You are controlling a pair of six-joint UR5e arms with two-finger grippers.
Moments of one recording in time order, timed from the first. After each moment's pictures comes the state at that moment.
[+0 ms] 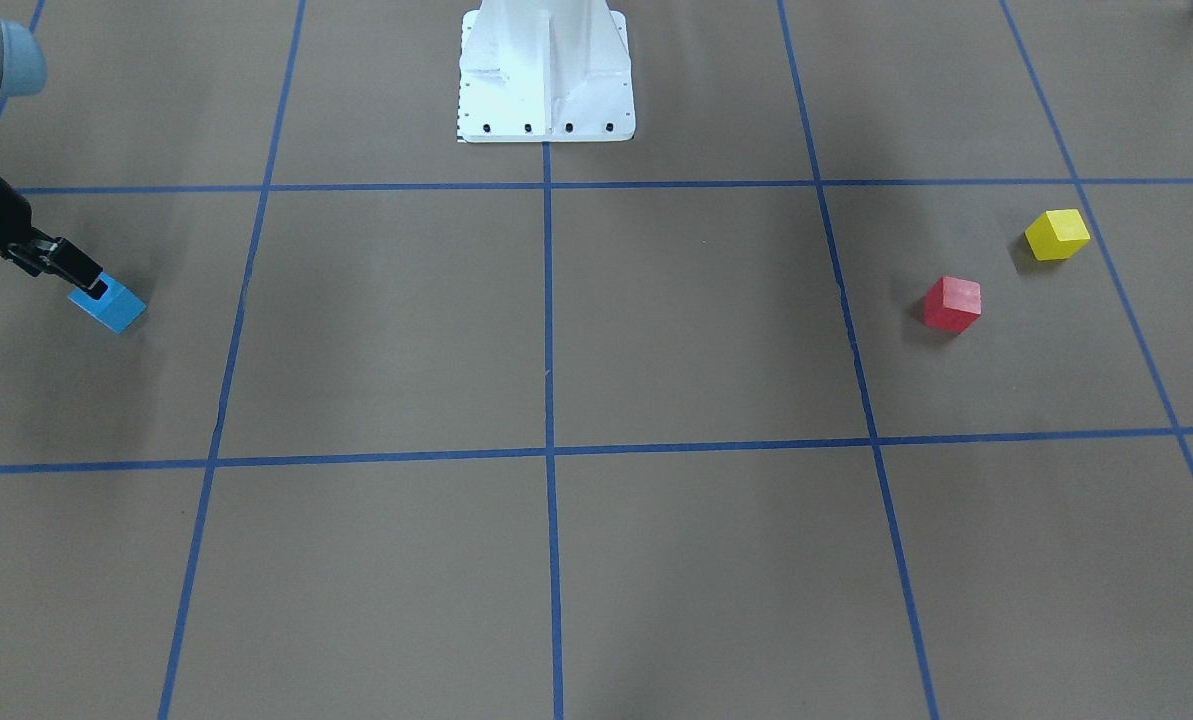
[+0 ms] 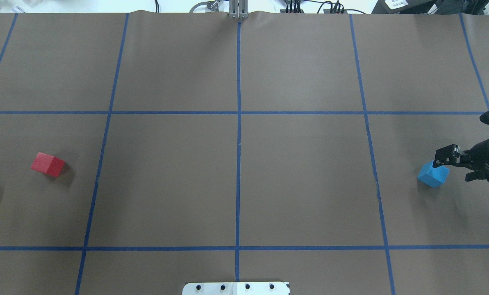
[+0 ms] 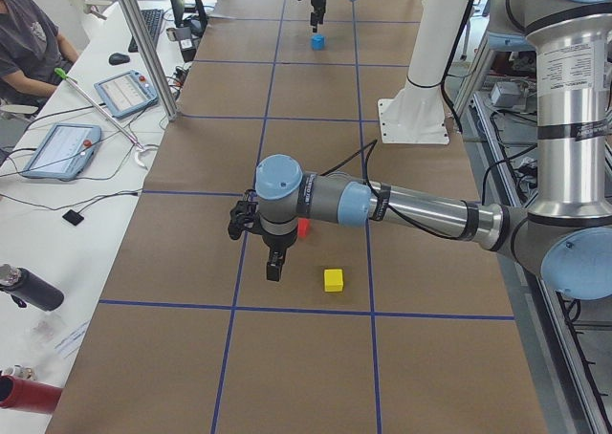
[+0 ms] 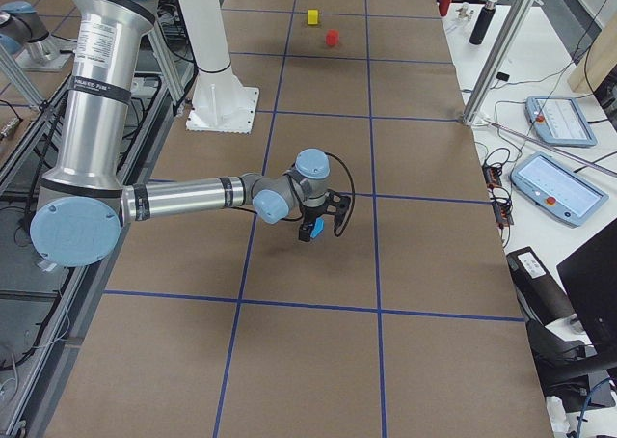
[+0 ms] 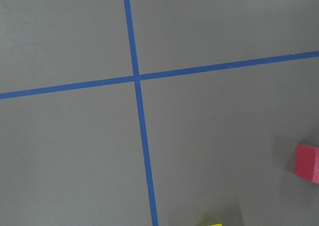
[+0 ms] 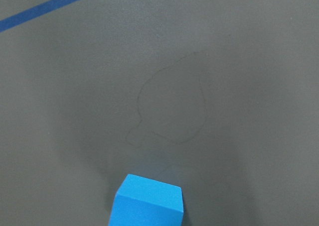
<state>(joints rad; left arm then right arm) -1.51 -1.45 -1.88 -1.54 -2.34 -0.02 0.89 -1.78 1.83 -1.01 2.15 1.32</state>
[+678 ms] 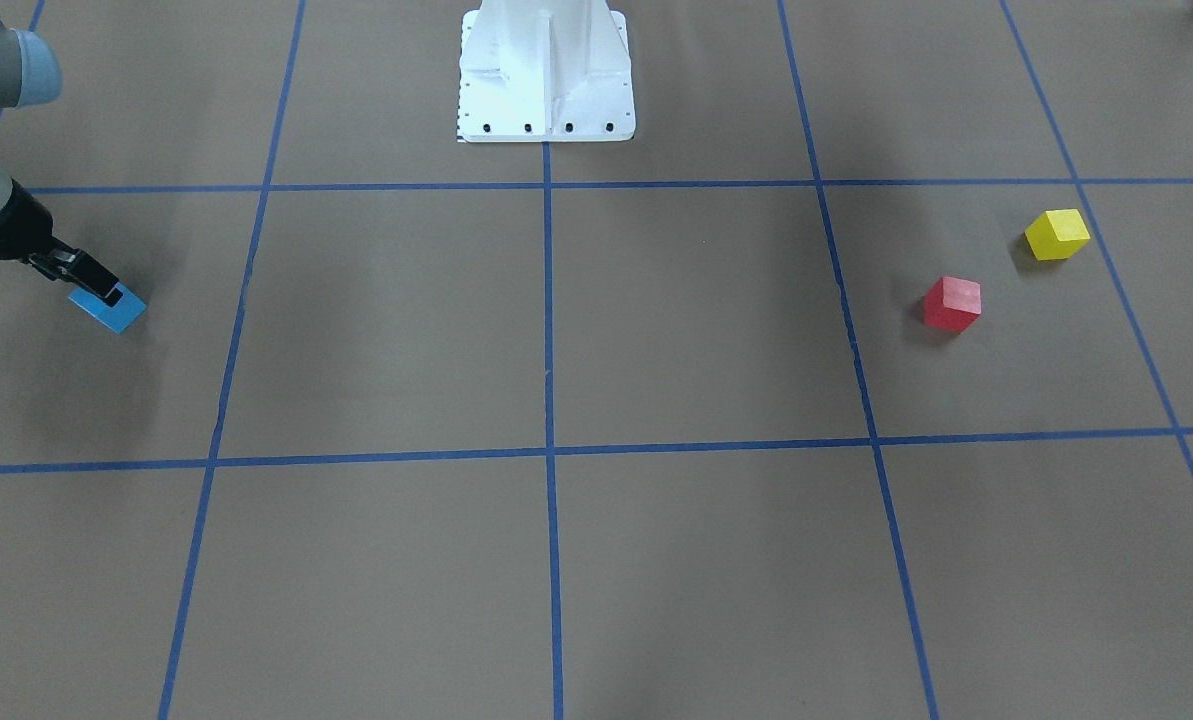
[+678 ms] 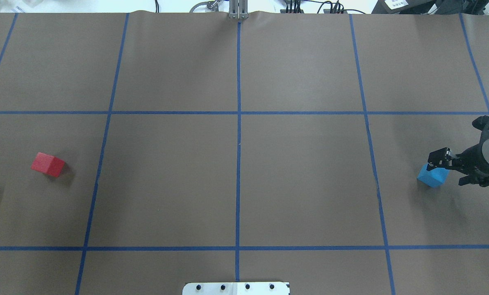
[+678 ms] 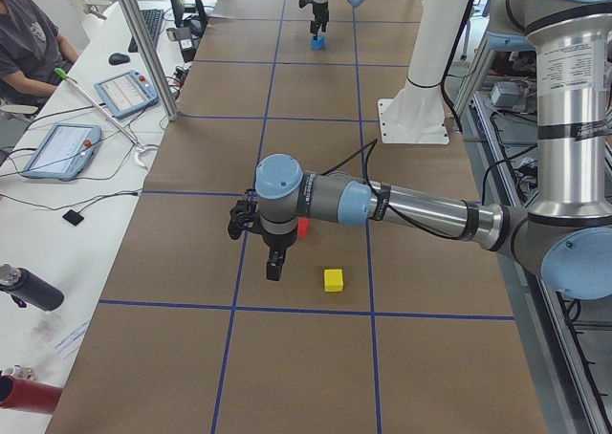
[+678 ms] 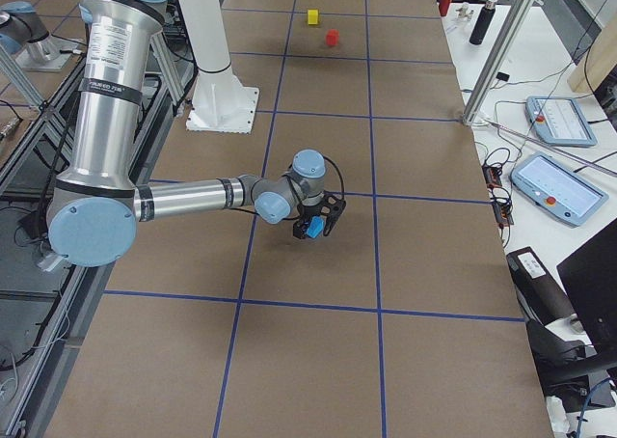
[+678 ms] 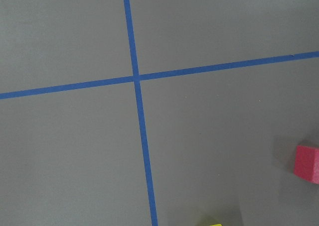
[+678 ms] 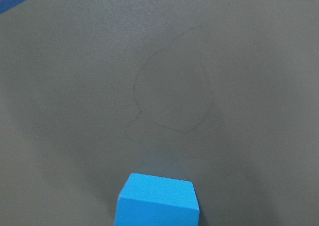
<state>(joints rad) -1.51 -1.45 -1.88 -1.54 -2.34 -0.03 0.86 -1.76 1.79 -1.00 2.14 1.37</state>
